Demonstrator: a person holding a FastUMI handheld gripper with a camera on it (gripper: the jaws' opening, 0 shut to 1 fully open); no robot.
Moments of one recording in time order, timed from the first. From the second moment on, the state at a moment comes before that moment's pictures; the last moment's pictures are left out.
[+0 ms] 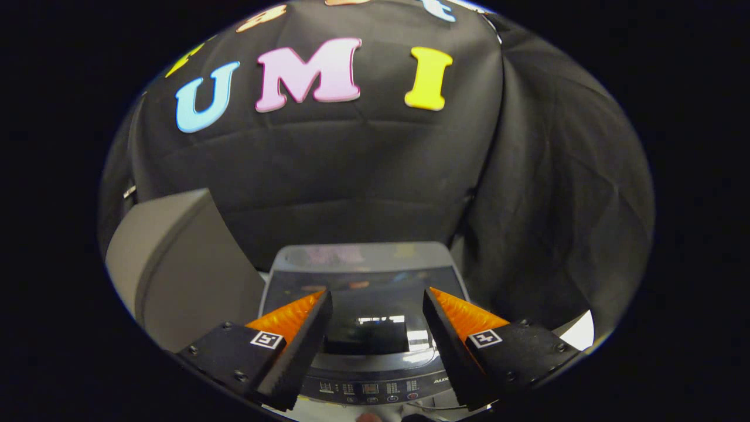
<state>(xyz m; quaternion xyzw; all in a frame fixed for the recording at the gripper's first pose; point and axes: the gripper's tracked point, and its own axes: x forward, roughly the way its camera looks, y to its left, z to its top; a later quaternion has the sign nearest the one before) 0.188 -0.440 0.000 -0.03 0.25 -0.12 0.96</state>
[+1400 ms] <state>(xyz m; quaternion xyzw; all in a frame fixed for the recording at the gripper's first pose) 0.062 -0.323 0.235 -0.08 -0.03 -0.05 1.00</state>
